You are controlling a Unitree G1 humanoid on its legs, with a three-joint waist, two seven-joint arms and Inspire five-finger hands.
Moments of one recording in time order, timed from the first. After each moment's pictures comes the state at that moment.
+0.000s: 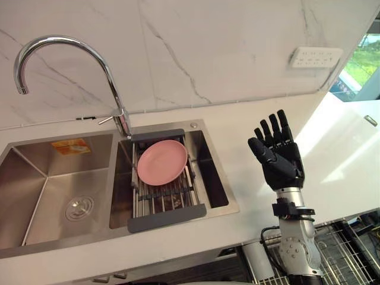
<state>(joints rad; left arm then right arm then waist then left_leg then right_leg) 0.10 0.14 0.17 0.98 -0.02 0.44 -0.07 0.12 -0.09 -0.11 -0.12 0.78 -0.18 0.23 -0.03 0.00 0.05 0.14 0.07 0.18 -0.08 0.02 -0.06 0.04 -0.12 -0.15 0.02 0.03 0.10</state>
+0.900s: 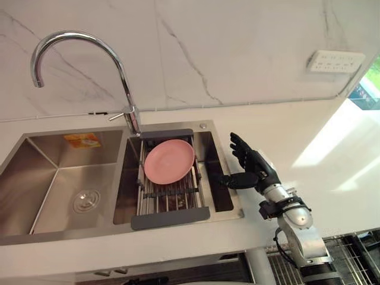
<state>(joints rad) 0.15 0.14 0.13 0.94 -0.10 0.34 -0.07 0.00 -0.31 0.06 -0.01 0.16 -0.02 0.24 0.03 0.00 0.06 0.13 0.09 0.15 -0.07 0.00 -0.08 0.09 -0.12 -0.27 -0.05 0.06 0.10</state>
